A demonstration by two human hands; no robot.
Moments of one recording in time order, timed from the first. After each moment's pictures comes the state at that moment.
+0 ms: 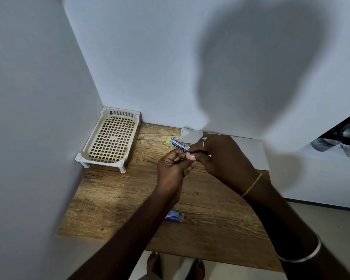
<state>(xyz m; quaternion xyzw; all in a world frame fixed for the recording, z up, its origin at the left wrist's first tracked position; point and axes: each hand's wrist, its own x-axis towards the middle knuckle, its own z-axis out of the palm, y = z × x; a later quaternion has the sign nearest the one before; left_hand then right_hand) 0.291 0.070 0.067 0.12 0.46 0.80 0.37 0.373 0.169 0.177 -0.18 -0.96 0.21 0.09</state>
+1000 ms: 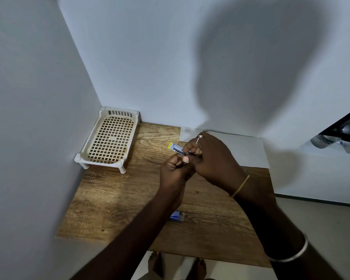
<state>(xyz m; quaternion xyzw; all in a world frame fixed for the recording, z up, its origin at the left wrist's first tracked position) 0.300 0.070 0.061 0.14 0.42 0.81 0.38 0.362 0.158 0.158 -0.26 -0.93 0.26 0.08</state>
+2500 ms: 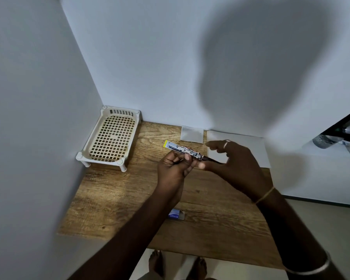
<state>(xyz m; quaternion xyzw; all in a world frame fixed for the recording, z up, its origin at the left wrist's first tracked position) 0.295 0.073 0.058 0.07 0.45 0.81 0.37 0.412 0.184 0.144 -0.32 -0.89 0.30 0.10</state>
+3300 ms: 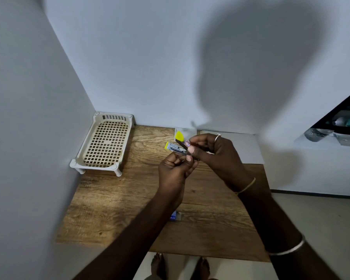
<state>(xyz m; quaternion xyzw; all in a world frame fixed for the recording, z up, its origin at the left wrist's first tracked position) 0.316 0.084 0.071 0.08 0.44 0.81 0.38 0.393 0.192 0.121 -0.25 -0.74 0.58 0.24</state>
